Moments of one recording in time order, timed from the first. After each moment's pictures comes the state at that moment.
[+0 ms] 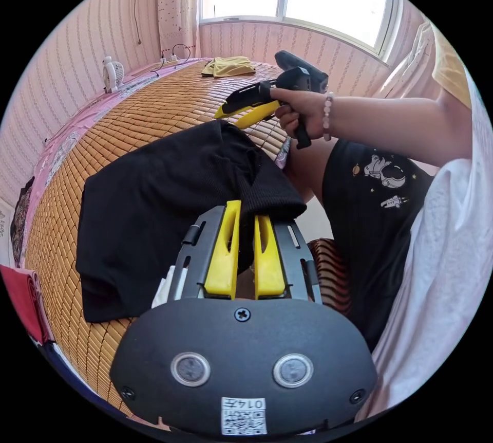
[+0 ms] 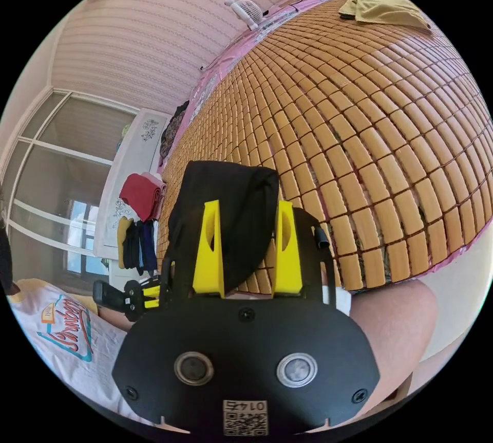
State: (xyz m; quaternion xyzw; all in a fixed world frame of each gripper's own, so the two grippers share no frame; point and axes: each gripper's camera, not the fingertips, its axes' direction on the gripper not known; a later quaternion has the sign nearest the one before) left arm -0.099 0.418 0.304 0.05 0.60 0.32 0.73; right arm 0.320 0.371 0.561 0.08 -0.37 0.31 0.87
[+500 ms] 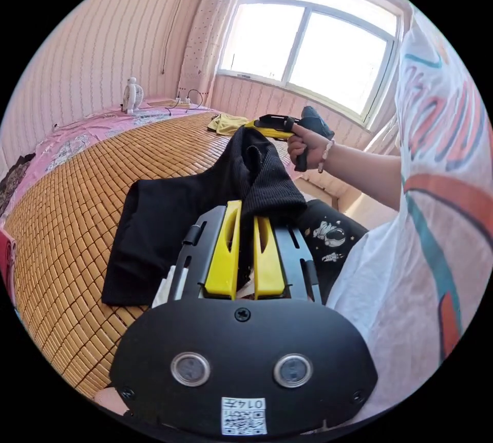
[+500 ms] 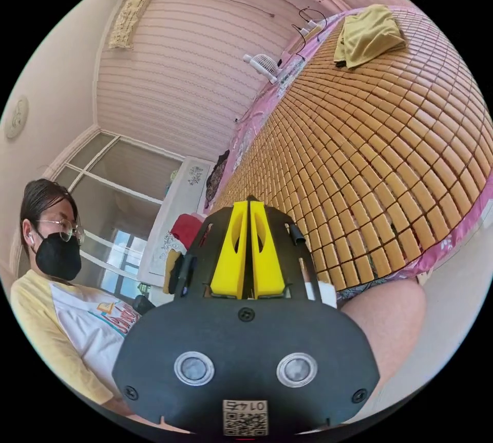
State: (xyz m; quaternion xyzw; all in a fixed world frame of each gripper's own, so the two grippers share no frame) left arm -0.177 0.348 0.283 0.10 0.70 0.15 0.69; right arm 0.361 0.424 0.466 0.23 -0.43 0.32 0.82
